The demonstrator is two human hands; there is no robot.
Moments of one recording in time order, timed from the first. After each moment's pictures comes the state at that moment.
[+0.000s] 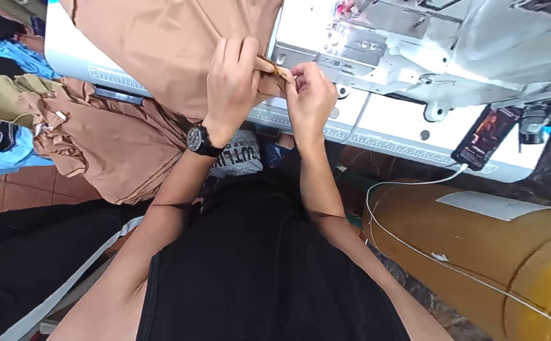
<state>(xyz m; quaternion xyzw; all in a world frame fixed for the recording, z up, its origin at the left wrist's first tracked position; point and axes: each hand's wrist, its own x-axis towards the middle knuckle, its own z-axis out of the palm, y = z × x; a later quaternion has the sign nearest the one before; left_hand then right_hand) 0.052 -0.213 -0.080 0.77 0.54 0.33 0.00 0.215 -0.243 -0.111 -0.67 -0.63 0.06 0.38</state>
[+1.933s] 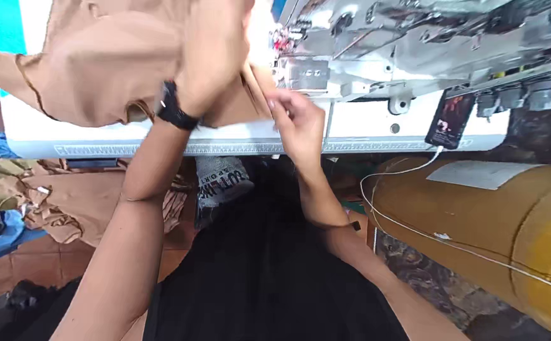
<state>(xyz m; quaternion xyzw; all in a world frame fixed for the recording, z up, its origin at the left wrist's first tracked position) 0.123 -0.090 -0.003 0.85 0.48 0.15 0.18 0.250 -0.248 -0.071 -0.61 -0.54 0.27 0.51</state>
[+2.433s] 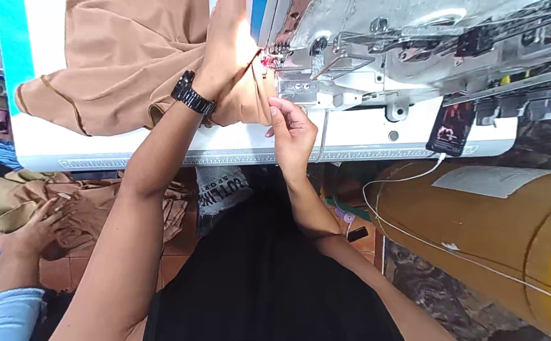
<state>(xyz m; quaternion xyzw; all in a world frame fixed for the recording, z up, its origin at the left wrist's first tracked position) 0.159 -0.056 -0.060 0.84 0.34 0.36 0.22 0.247 -0.243 -0.095 -0.60 -0.42 0.27 0.63</state>
